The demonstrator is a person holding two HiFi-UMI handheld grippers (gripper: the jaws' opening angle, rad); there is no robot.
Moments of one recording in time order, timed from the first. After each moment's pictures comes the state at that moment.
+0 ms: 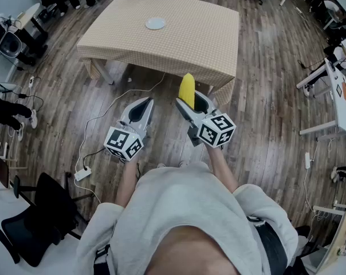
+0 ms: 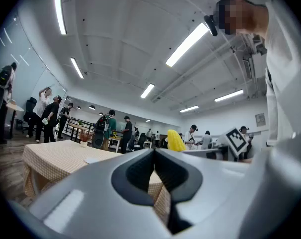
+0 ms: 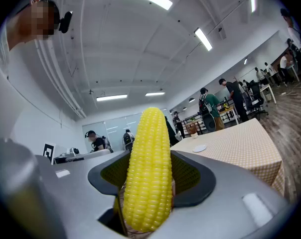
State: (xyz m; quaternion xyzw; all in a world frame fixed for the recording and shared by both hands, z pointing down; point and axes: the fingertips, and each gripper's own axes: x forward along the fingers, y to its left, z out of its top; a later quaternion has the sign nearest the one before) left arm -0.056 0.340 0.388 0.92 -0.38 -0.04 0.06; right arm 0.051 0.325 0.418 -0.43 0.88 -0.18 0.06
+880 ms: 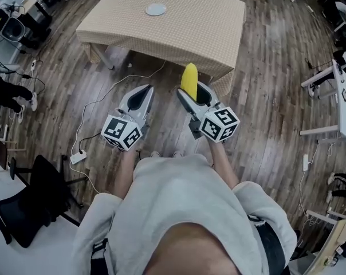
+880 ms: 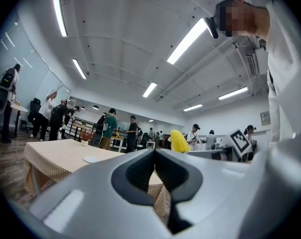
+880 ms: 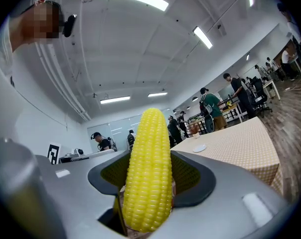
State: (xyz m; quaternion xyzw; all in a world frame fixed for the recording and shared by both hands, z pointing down) left arm 0.002 0.333 0.392 0.91 -0.40 -0.04 0.06; right arm 0.109 0.323 0.420 -0.41 0.89 -0.17 0.07
